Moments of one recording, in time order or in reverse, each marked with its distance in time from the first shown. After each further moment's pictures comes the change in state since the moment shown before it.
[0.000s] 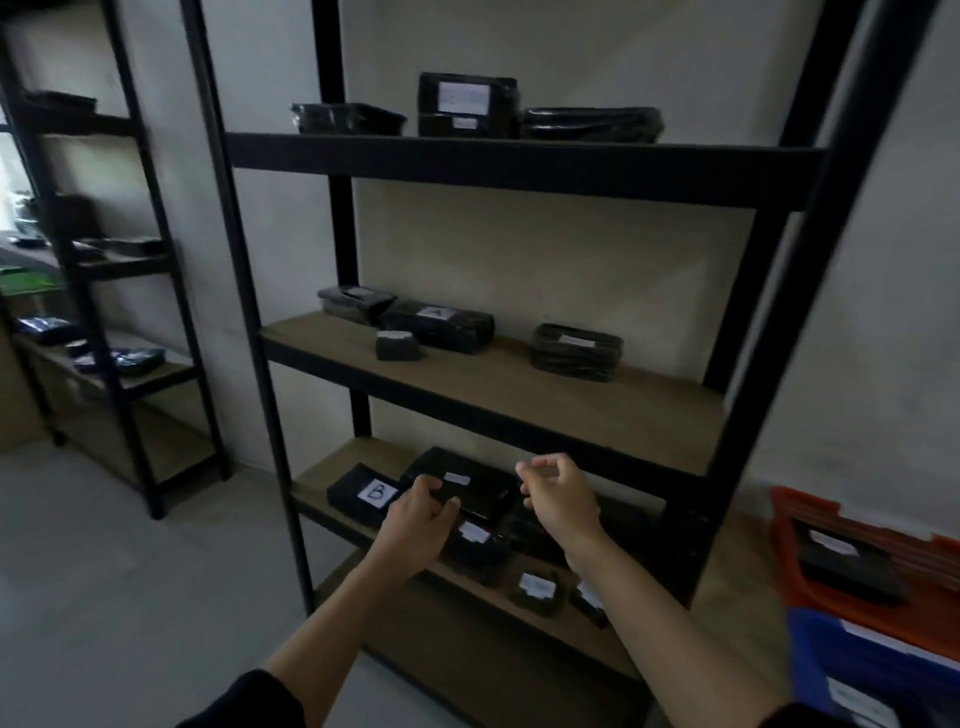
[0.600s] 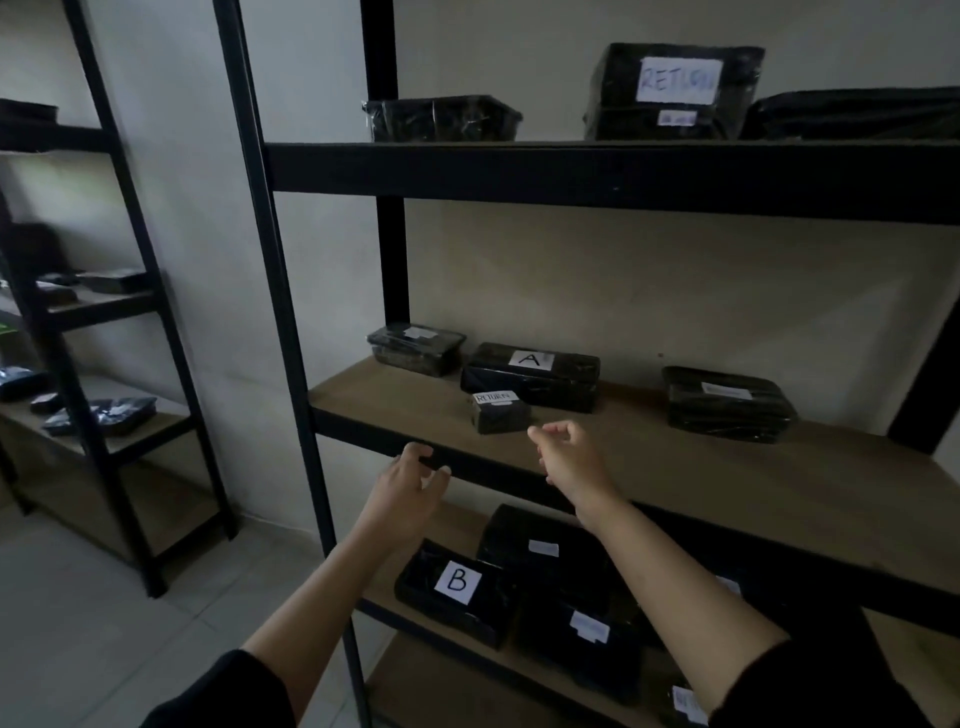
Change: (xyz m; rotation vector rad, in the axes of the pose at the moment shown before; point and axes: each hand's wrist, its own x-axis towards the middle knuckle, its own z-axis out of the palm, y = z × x) left_hand 0.224 -0.101 -0.200 0.094 0.030 0.106; right_hand 0.182 -0.116 0.216 0.013 0.096 0.008
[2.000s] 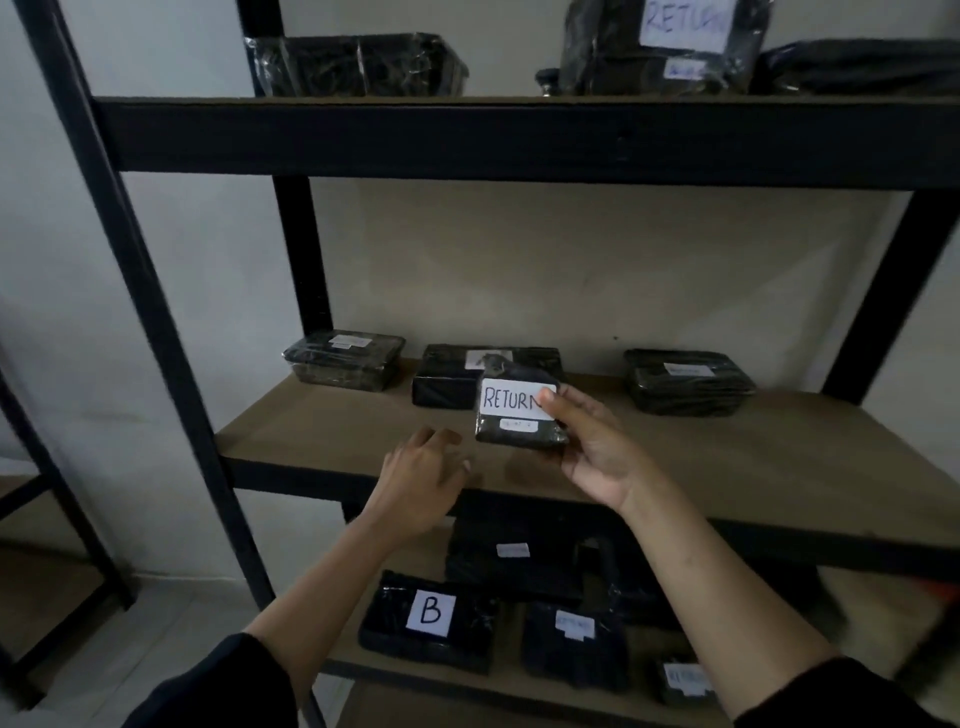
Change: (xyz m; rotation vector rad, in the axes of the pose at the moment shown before) left_hand 0.102 0.003 0.020 0.246 -0.159 0.441; right_hand 0.033 -0.024 -0.016 0.773 -0.272 -0.058
